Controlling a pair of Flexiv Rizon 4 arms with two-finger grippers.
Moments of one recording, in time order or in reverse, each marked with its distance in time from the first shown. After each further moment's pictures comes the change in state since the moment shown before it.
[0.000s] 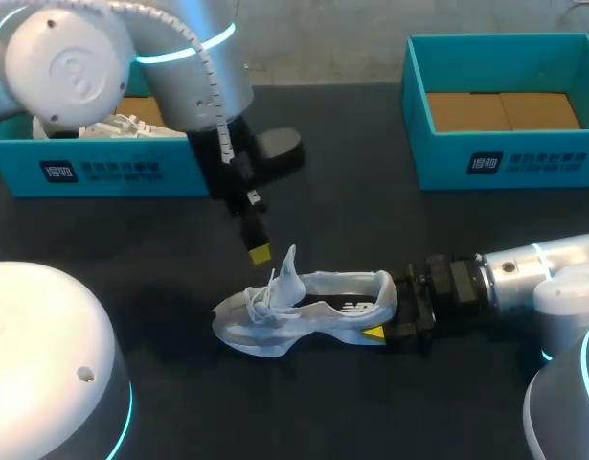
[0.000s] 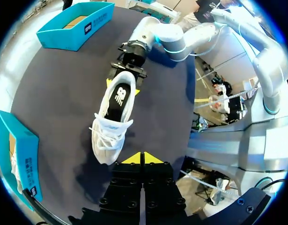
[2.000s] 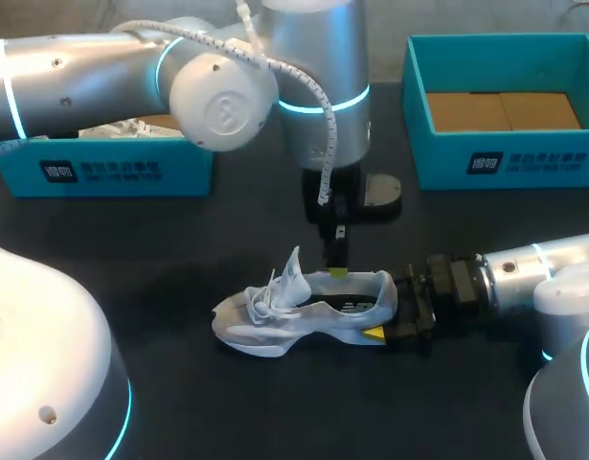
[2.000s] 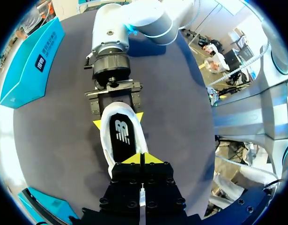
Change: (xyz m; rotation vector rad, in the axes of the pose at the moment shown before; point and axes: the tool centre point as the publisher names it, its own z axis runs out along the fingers) left arm -0.026 -0.095 0.087 -0.108 -0.074 0.440; right arm 0.000 0.000 0.000 0.000 0.000 0.000
